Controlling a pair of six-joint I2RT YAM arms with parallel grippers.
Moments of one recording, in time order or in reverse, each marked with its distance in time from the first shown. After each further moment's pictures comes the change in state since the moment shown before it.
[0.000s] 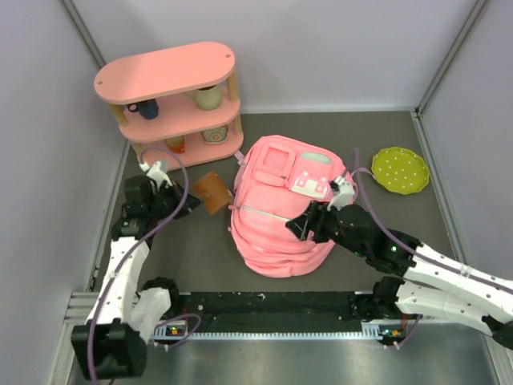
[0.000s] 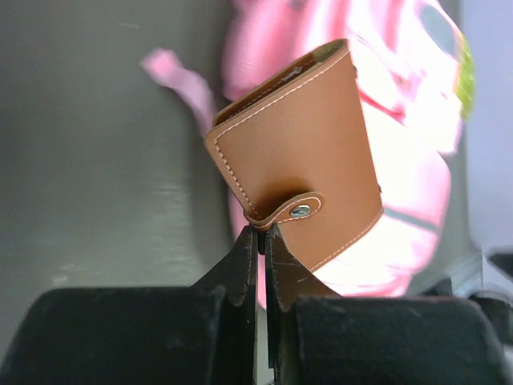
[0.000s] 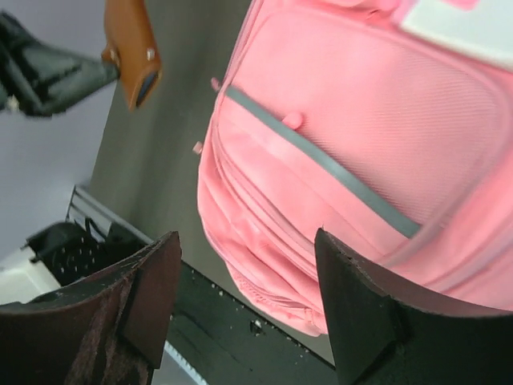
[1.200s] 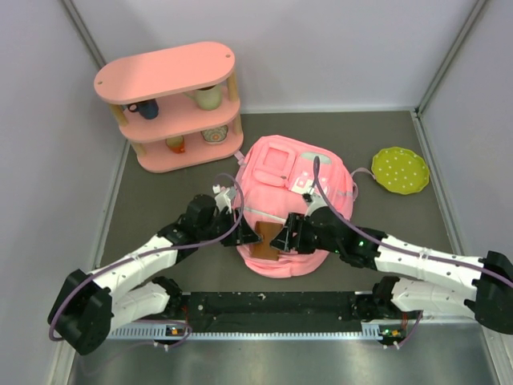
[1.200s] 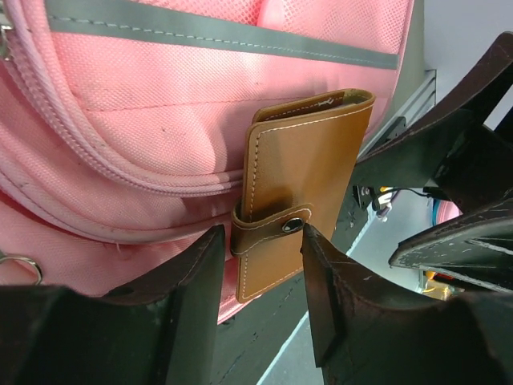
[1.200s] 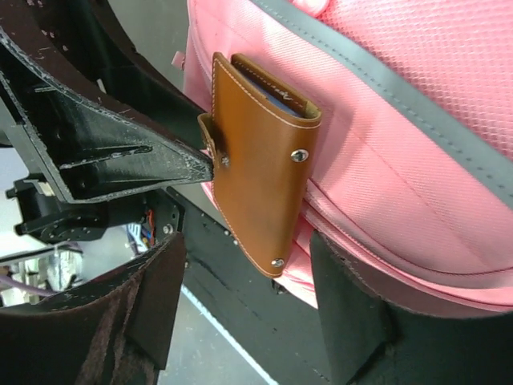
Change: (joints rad) left arm -0.717 0.142 -0.198 0.345 -0.052 -0.306; right arm 0.000 0.193 -0.095 0.138 -0.185 0.169
